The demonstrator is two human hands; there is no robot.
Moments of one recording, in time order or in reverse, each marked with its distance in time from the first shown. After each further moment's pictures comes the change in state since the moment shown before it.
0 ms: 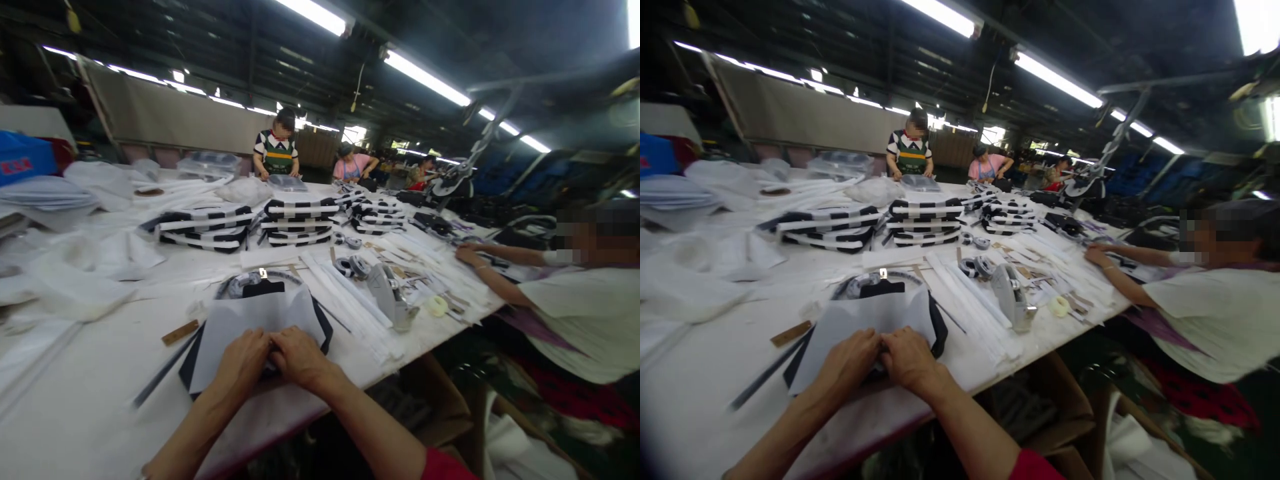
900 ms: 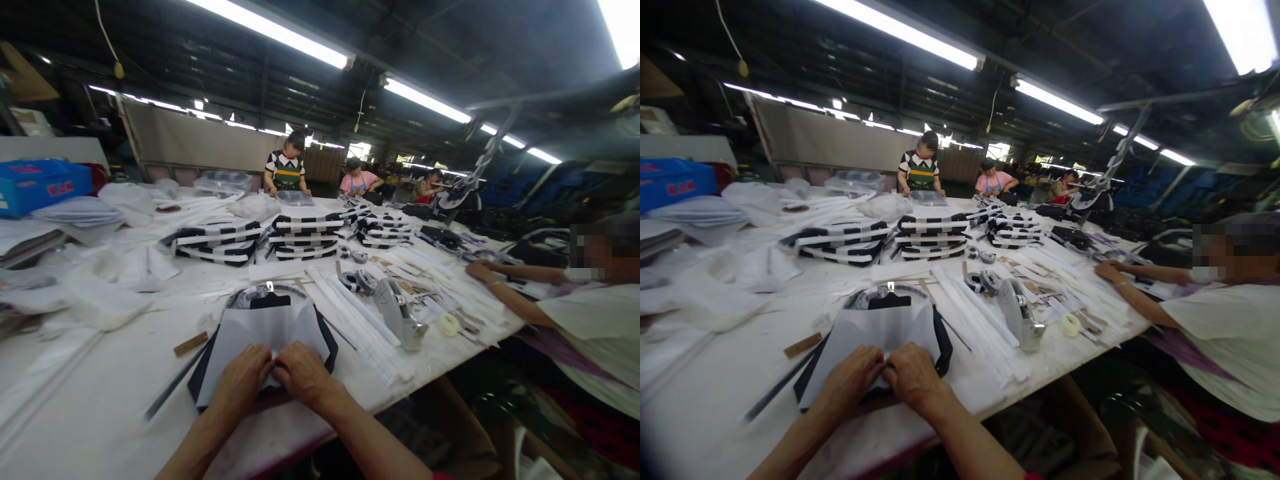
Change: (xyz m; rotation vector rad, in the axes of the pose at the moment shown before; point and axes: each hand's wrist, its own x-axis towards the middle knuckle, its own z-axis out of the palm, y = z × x) left_hand -0.004 -0.025 0.031 -0.178 0.242 0.017; right_hand 0.001 0.002 0.008 -0.005 0.030 0.016
